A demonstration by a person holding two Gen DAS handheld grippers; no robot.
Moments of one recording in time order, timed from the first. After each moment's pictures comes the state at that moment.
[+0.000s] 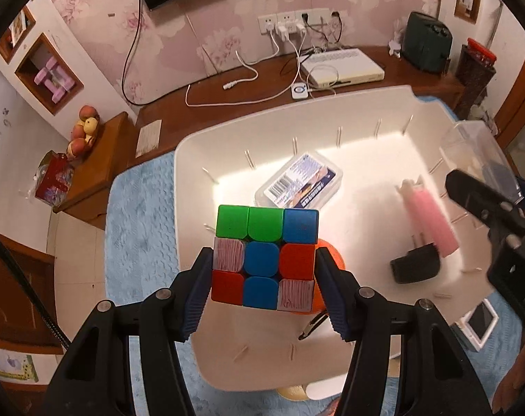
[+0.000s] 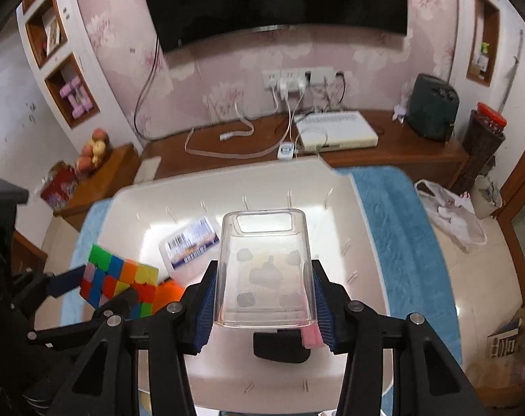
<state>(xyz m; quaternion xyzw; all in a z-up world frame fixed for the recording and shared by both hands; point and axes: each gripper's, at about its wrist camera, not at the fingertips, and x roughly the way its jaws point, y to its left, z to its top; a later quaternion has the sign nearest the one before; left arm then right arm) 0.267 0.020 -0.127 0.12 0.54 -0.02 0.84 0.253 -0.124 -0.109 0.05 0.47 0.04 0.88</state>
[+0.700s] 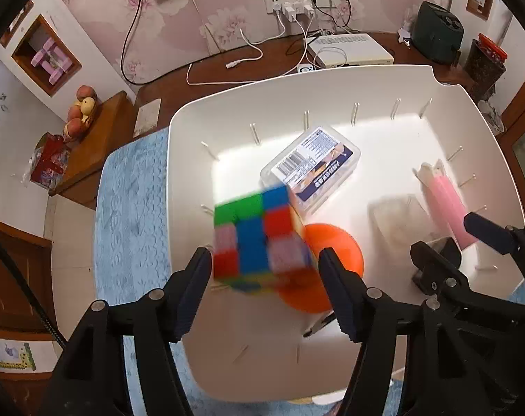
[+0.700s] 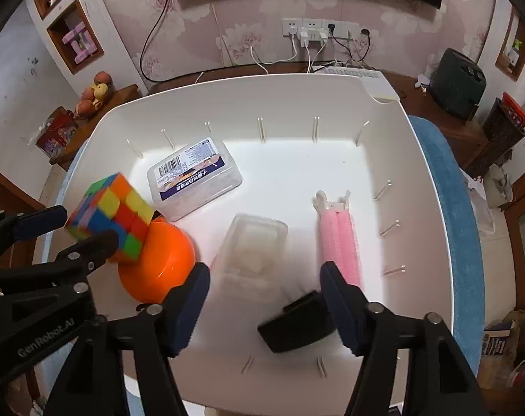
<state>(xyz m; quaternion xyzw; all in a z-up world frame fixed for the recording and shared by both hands) 0.274 0.032 -0.146 0.10 0.57 -0.01 0.82 0.250 -0.105 -0.151 0.01 0.54 0.07 0.84</state>
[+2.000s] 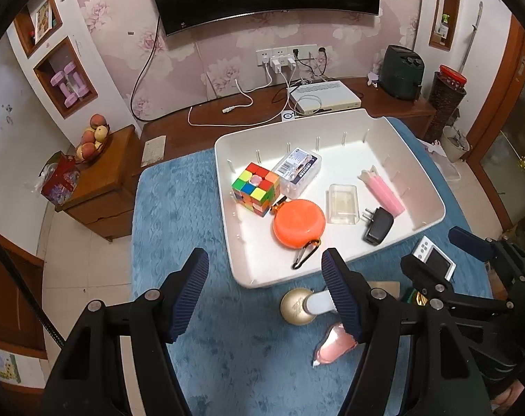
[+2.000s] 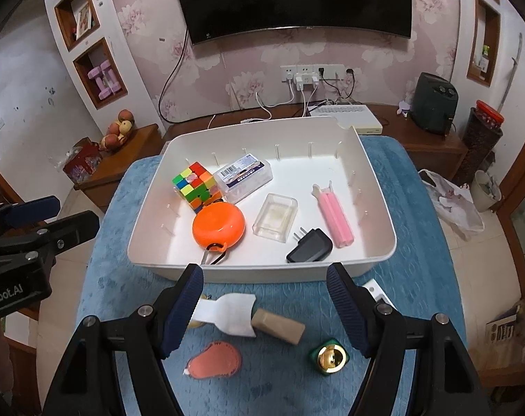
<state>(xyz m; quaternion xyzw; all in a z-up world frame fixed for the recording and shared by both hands) 0.152 0.064 -0.045 0.09 0.48 -0.06 0.87 0.115 -0.099 -0.073 0.04 0.46 0.06 0.89</state>
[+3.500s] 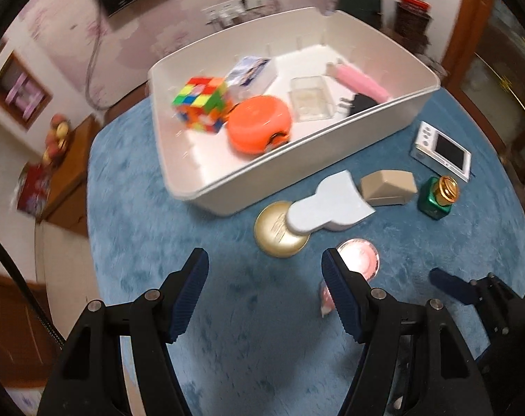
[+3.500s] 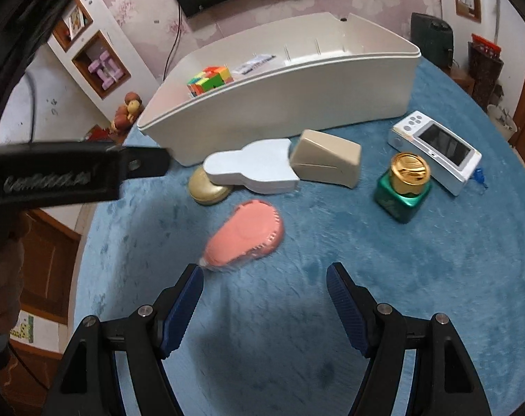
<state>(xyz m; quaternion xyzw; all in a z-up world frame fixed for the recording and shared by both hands) 0.116 0.044 -0.147 0.18 0.53 -0.14 0.82 0.009 -0.063 -0.192 0.12 0.48 0.08 0.86</state>
